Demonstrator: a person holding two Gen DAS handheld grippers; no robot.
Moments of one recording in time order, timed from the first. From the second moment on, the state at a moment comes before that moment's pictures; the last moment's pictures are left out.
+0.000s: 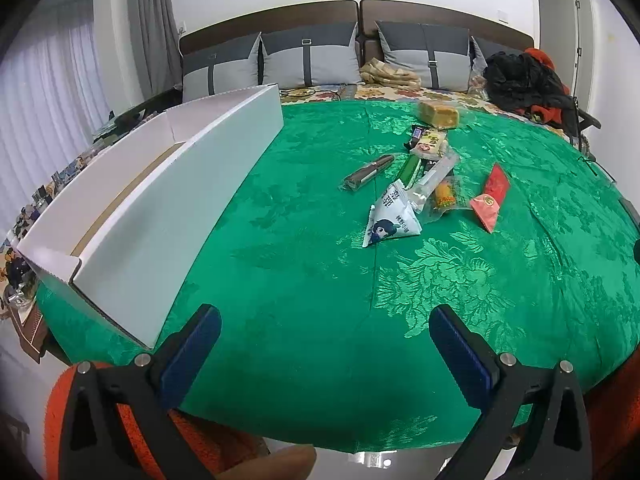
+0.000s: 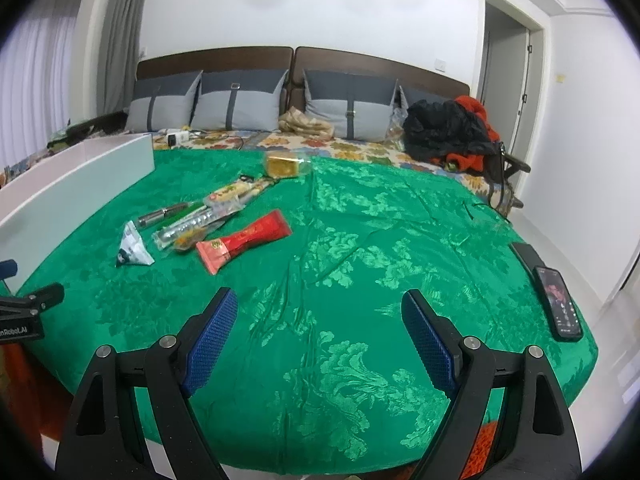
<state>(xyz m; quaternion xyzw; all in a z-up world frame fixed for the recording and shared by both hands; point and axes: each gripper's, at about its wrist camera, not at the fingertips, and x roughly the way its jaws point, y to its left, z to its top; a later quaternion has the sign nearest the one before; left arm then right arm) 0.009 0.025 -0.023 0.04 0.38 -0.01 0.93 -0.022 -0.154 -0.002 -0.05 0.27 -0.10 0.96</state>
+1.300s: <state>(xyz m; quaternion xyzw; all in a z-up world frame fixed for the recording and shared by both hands) 0.054 0.021 -0.080 0.03 0.46 -0.01 0.89 0.007 -0.149 -0.054 -0.04 0.39 -0.03 0.92</state>
